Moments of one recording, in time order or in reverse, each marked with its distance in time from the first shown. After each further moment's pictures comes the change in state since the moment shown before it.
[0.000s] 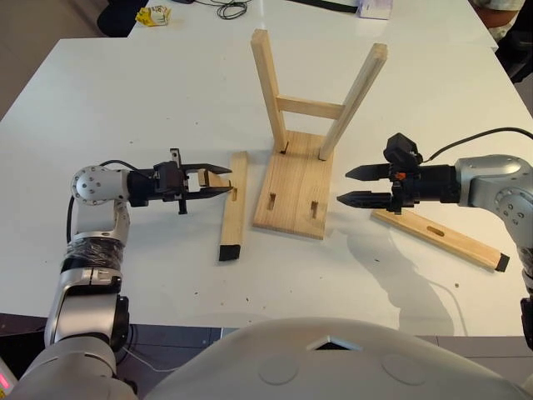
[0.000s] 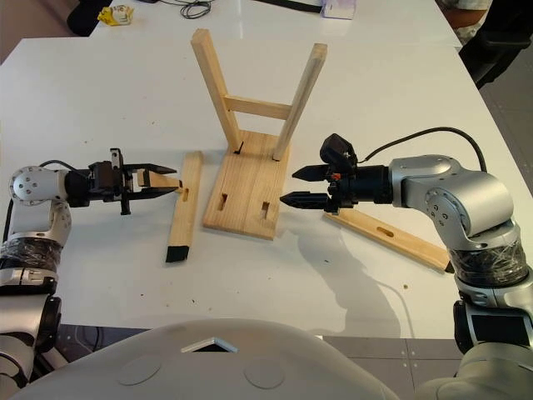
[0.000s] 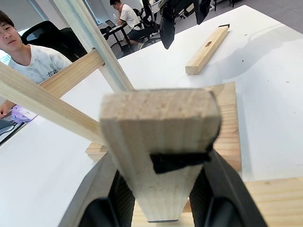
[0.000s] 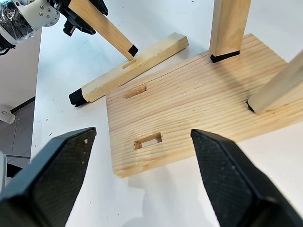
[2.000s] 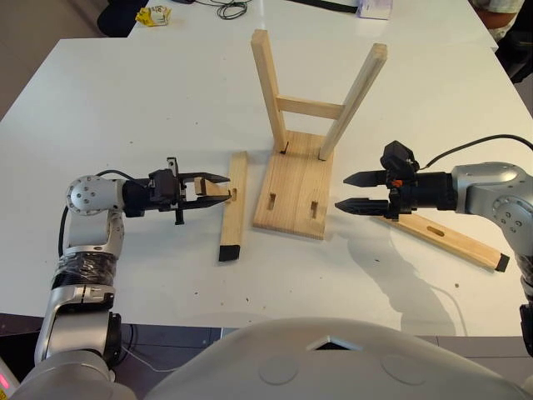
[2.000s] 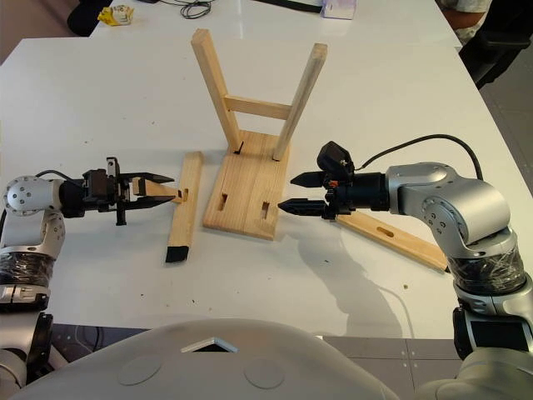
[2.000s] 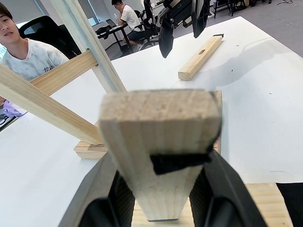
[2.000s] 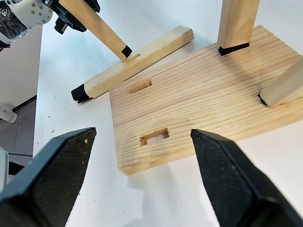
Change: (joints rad) left arm 0.102 0.031 0.021 -0.111 -0.034 0.072 0.020; right arm 0.040 0.006 -0.002 -0.040 0.003 0.006 -0.016
